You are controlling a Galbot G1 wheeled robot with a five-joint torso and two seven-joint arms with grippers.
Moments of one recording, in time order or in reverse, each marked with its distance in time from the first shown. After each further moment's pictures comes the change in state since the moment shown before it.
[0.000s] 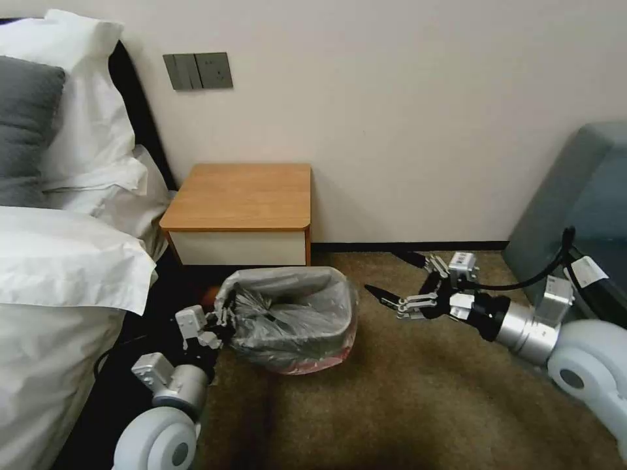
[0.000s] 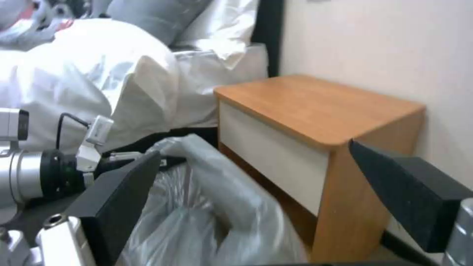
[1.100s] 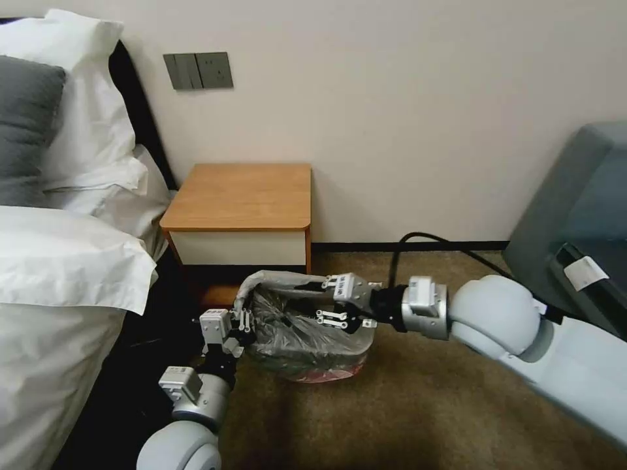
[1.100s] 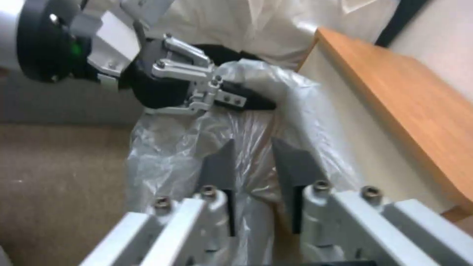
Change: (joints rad) left arm 0.033 -0.034 0.090 -0.062 0.317 -0.048 -0.009; right arm 0.648 0.022 -0.783 -0.020 -0.415 -0.148 0.031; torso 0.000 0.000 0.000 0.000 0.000
